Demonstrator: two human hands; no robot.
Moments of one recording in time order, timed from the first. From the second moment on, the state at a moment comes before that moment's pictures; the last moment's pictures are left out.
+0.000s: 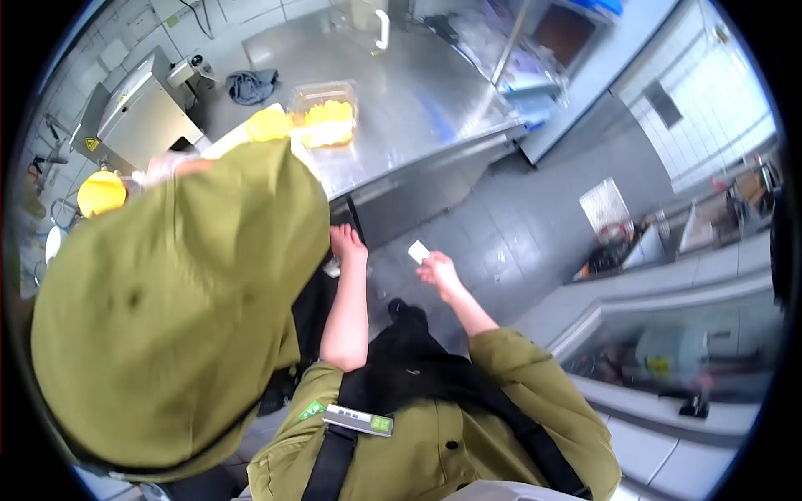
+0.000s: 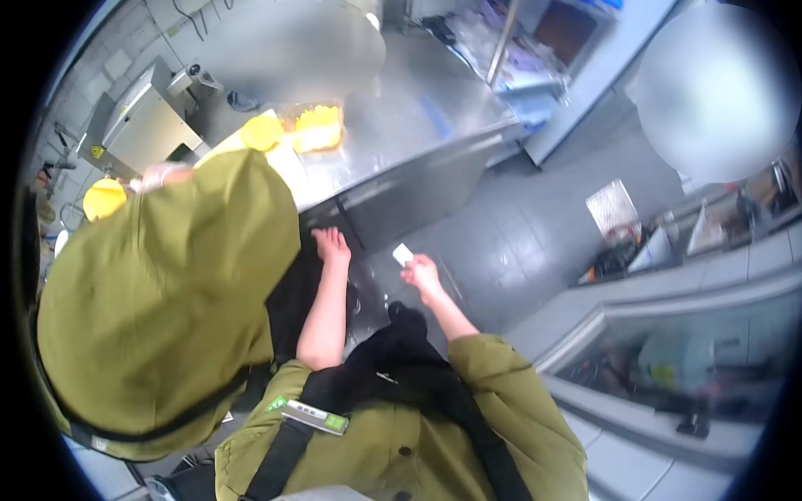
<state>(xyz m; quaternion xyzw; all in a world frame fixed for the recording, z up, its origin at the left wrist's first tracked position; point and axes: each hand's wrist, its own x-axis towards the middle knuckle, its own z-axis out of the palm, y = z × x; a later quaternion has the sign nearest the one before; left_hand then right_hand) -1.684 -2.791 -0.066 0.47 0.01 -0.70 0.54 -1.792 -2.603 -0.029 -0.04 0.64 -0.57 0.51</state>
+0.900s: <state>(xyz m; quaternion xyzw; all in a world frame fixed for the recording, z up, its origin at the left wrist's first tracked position) -1.718 -2.813 -0.064 0.67 -0.07 -0.38 0.64 -1.910 -2.769 -0.133 -0.43 0.58 -0.11 0.68</state>
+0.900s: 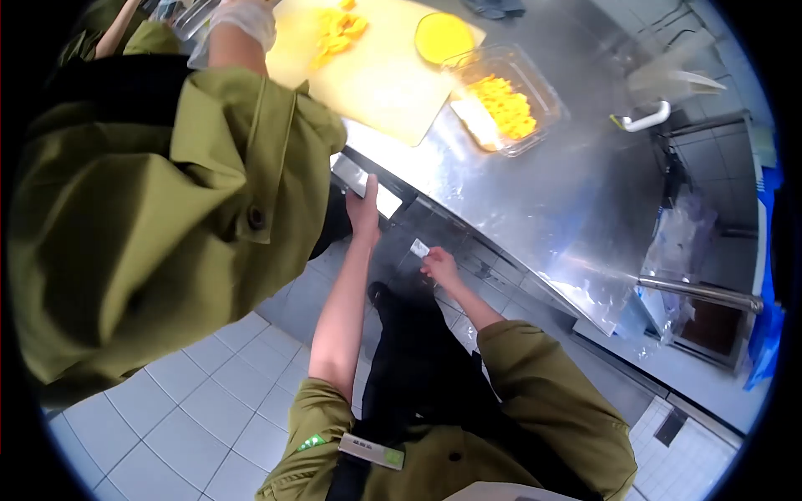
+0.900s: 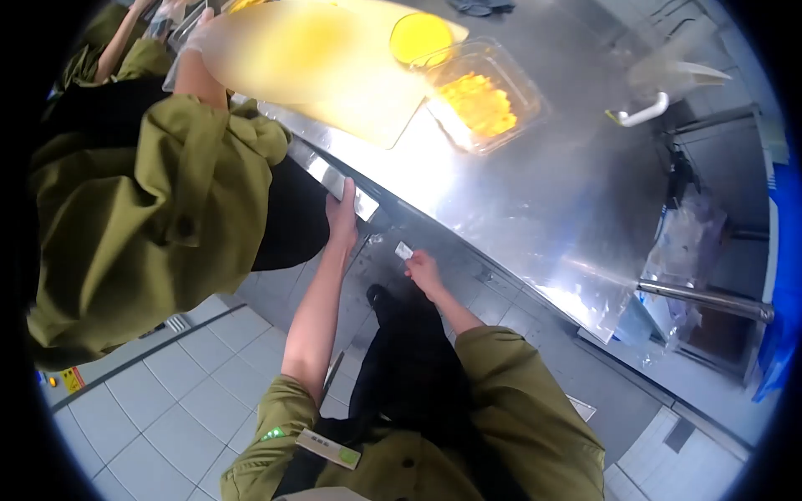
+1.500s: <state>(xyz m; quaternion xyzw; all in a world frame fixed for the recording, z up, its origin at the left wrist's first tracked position) -1.700 -2.760 -0.088 0.57 -0.17 -0.43 0.68 -1.798 -2.831 -0.449 -0.58 0.53 -0.20 0.58</state>
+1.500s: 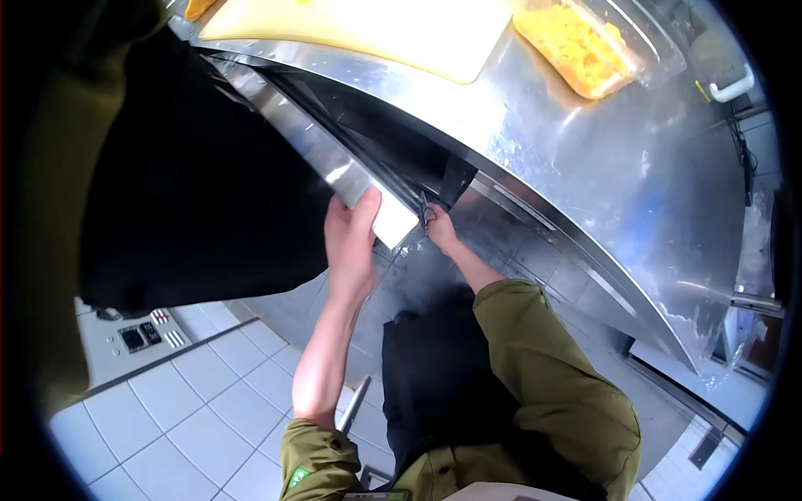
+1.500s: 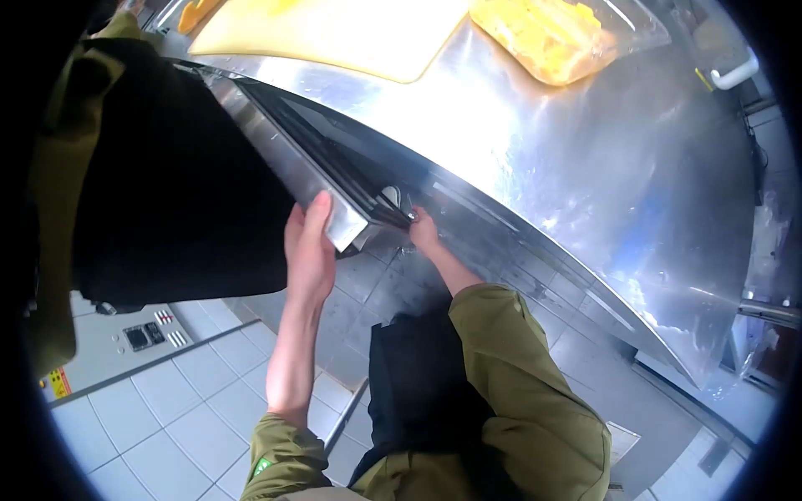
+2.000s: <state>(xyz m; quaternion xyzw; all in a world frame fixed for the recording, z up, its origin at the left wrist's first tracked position) -1.665 -2.700 -0.103 0.56 -0.28 -0.39 0.67 -1.706 -2.910 -0.513 -0.55 0.44 -0.23 0.68</state>
